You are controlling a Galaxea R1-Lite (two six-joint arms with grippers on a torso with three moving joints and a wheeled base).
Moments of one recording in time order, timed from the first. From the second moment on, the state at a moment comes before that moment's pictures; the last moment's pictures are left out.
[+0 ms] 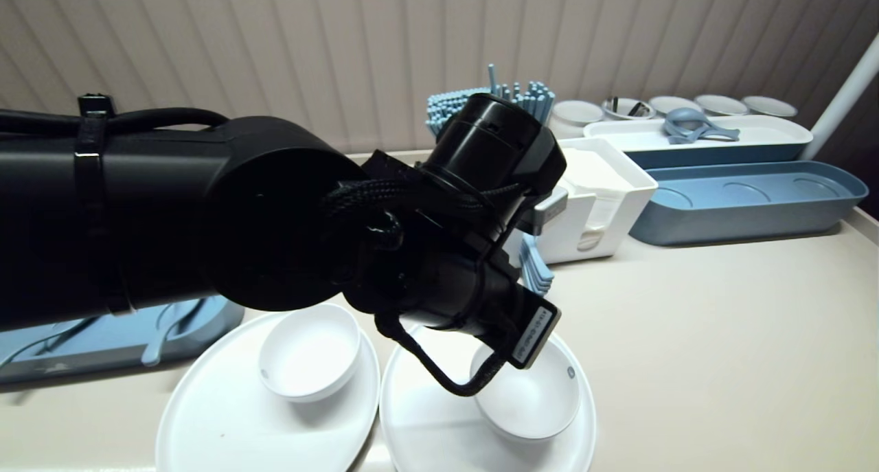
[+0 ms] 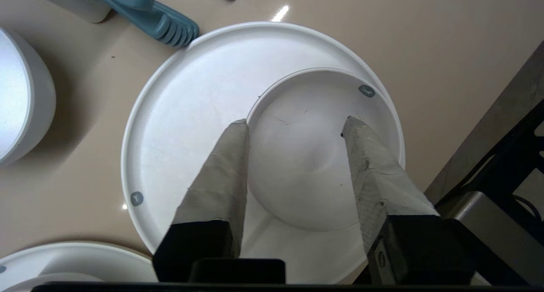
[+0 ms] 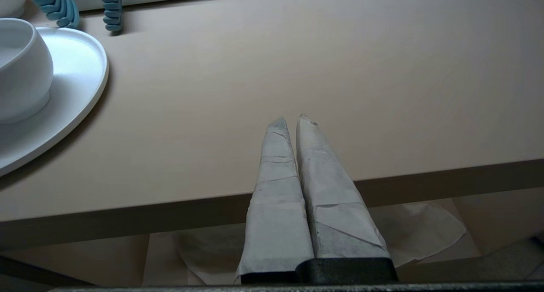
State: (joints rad) left arm -0.97 1.90 -1.69 0.54 0.11 -0.06; right arm 0.00 0.00 0.00 0.00 -0.02 0.01
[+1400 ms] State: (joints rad) left arm -0.46 1.51 -1.49 0.62 0.20 -0.10; right arm 0.00 0.00 0.00 0.00 -0.02 0.01
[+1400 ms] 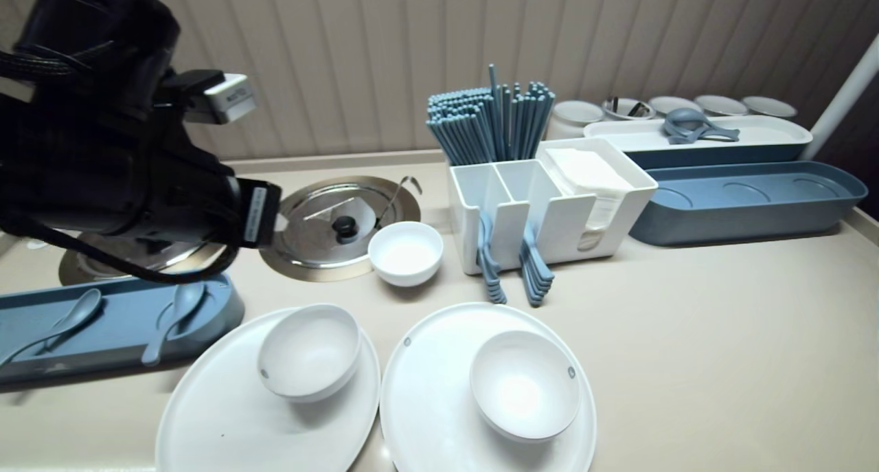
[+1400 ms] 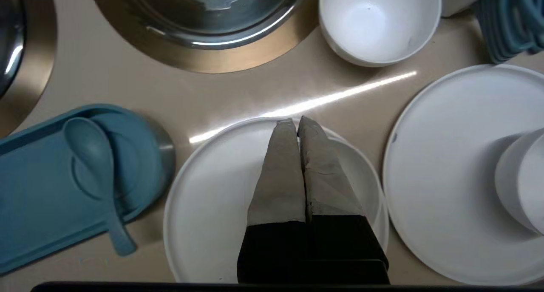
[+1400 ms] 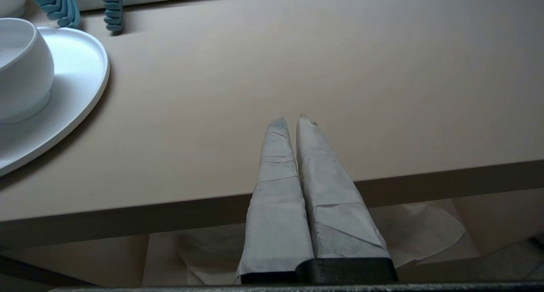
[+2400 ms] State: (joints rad) left arm 0.34 1.53 -1.44 0.76 -0.16 0.33; right arm 0.00 0.00 0.00 0.00 -0.01 0.01
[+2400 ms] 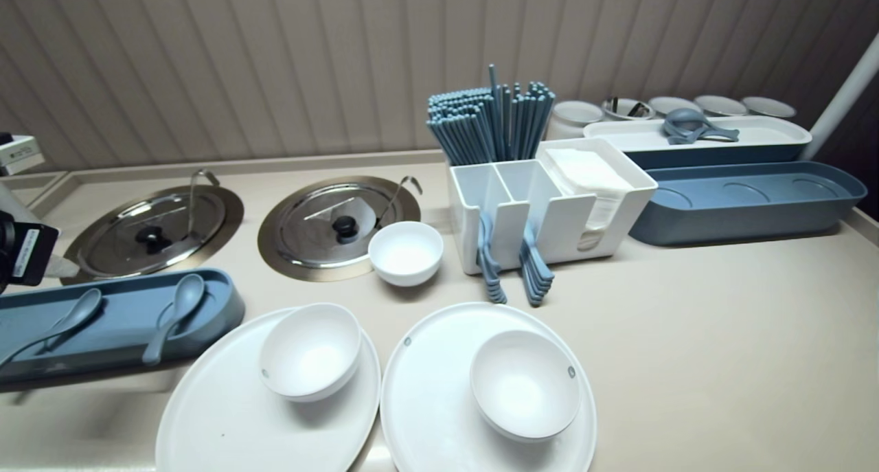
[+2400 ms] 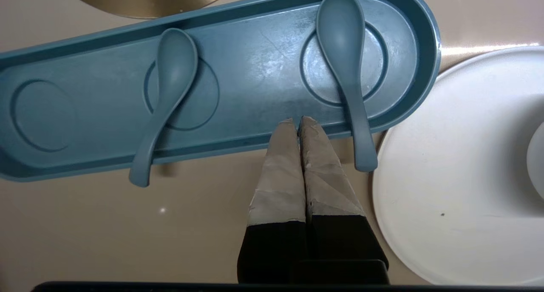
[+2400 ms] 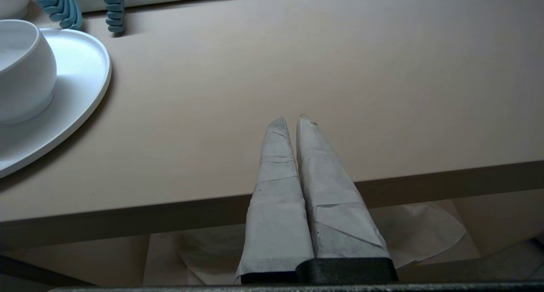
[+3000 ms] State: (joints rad) left arm 0.16 1.72 -1.50 0.80 -0.06 0.11; right arm 0.00 0.00 0.00 0.00 -0.02 0.01
